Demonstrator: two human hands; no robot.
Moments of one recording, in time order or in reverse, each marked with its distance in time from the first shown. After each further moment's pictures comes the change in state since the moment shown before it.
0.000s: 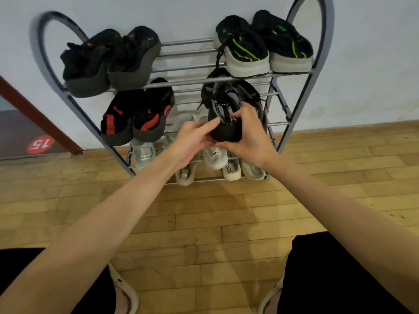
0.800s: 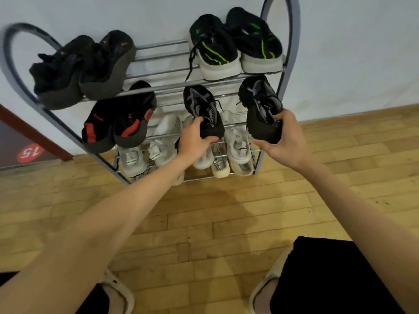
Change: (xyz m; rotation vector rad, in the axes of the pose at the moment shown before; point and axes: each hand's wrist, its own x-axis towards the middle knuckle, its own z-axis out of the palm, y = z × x) left_hand 0.065 -0.045 0.041 0.895 0.280 0.258; right_hand -0.045 0.077 -0.076 0.028 0.133 0.274
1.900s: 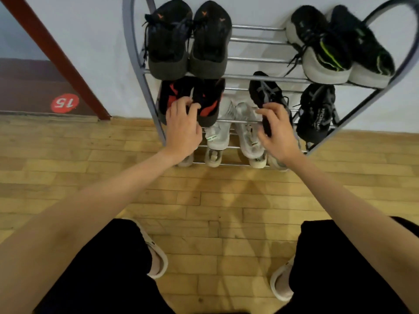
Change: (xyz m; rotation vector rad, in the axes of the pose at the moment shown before) left_hand -0.052 -0.137 -0.171 0.438 0.266 0.162; right_hand 0.021 -0.132 0.139 -0.215 -0.123 -0.348
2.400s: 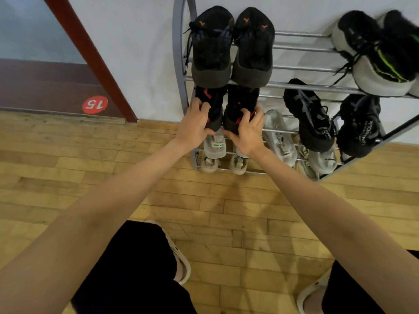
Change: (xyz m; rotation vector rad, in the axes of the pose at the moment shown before) left_hand 0.025 -0.078 -0.007 -0.052 -0.266 -0.040; right_hand 0.067 -0.094 0.130 -0.115 -0.113 0.196
